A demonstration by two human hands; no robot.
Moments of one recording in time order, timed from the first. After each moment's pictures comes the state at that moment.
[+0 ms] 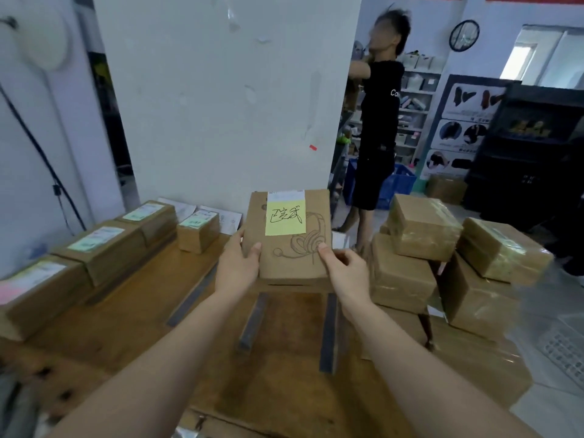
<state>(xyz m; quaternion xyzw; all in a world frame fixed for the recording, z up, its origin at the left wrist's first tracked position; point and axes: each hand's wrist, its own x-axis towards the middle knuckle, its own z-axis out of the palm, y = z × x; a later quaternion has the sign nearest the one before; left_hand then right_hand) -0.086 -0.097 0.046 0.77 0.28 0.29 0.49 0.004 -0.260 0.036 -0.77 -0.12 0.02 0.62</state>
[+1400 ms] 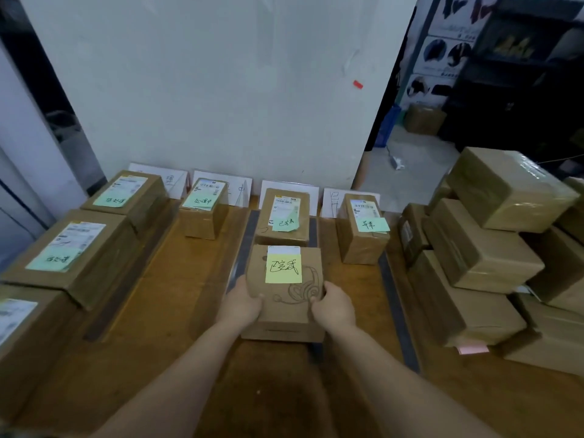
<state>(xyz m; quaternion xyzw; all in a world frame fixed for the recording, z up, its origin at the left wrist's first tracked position) -0.045 0.110 -0.103 0.83 0.30 -0.04 0.46 0.010 -0.054 -0.099 -0.93 -0.02 0.13 0.33</state>
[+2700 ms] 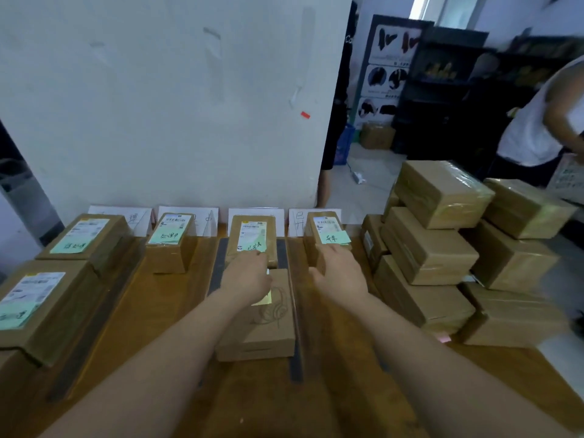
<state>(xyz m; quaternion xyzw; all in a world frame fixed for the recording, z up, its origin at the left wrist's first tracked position) 0.016 0.083 -0.024 0.99 0.05 0.02 0.13 0.031 -0.098 0.000 -0.97 -0.14 -0.05 0.21</state>
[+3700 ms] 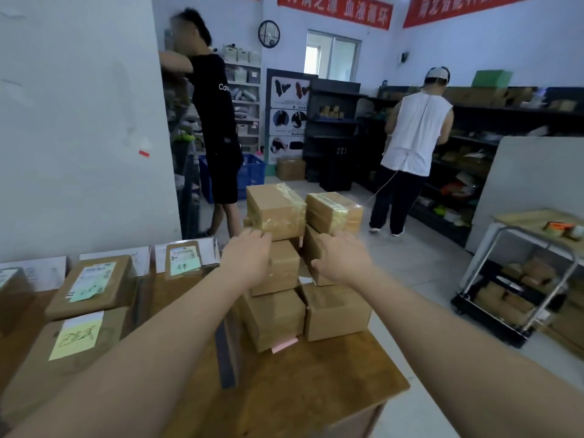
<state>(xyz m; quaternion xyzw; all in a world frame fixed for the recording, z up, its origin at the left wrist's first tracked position) 0.045 -0.255 0.078 0.98 -0.15 0.15 0.04 0.023 -0.443 0.100 -1.00 -0.04 -0.07 0.02</state>
